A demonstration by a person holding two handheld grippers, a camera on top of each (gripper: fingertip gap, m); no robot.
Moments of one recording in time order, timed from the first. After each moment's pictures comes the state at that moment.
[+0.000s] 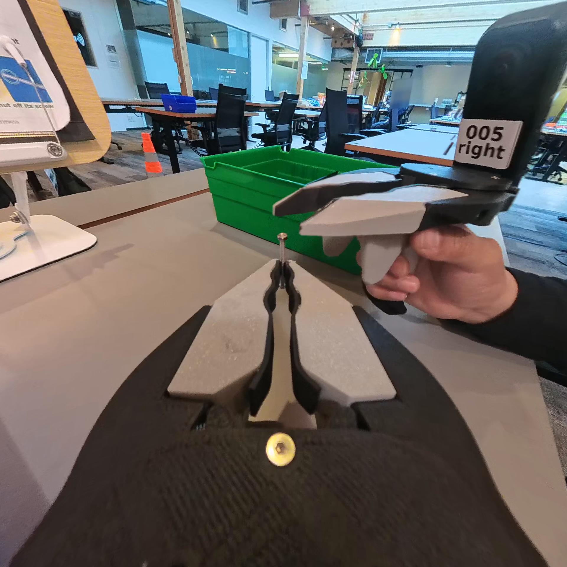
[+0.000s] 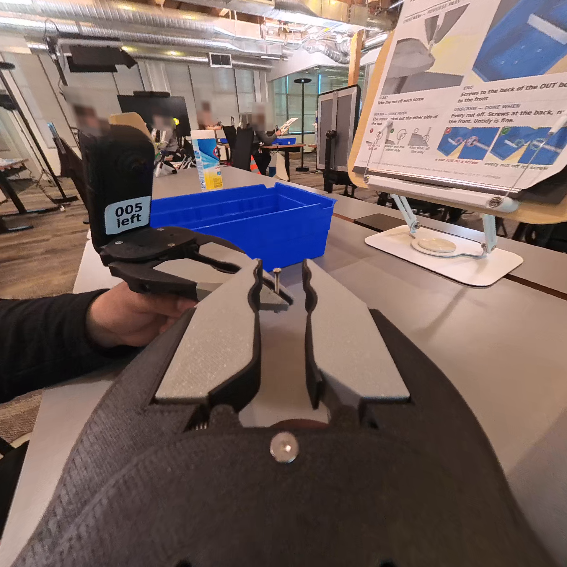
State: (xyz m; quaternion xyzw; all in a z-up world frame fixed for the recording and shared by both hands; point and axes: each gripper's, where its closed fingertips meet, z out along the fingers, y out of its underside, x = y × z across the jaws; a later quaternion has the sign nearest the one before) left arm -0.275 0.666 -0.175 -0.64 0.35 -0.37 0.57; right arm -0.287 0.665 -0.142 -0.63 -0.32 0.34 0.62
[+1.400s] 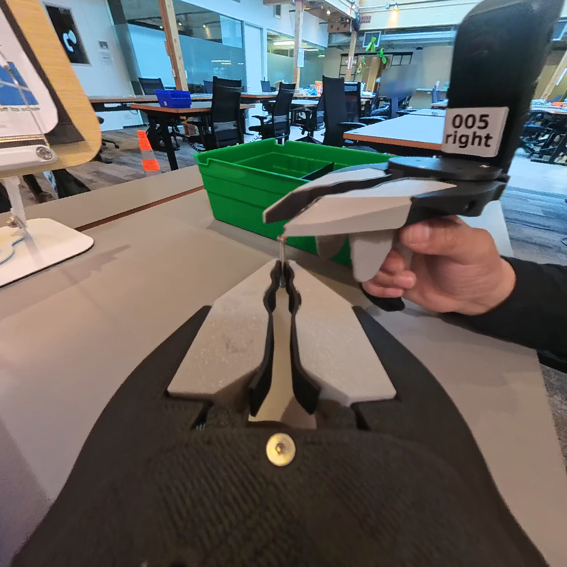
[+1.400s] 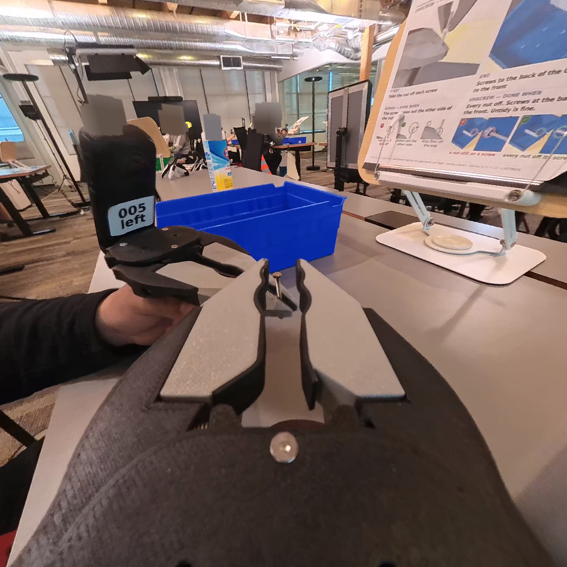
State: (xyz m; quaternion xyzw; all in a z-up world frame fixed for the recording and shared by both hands) left arm -0.271 0.662 -0.178 -0.64 0.37 -0.35 0.57; right arm -0.290 0.663 -0.144 -0.63 -0.32 0.36 0.61
